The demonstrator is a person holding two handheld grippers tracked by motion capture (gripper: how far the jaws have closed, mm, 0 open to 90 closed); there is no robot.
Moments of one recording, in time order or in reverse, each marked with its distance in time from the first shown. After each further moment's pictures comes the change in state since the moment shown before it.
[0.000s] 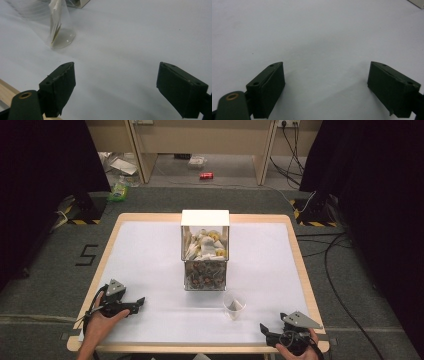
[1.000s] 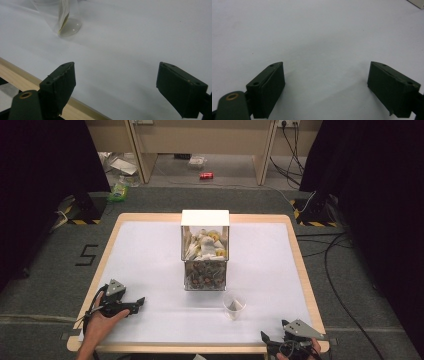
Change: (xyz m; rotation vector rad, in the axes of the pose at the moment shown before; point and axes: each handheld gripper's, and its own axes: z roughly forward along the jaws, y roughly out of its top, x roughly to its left) left arm 0.000 0.000 0.000 -0.001 -0.001 -0.003; right arm 0.011 -0.011 -0.014 0.015 -0.025 -0.032
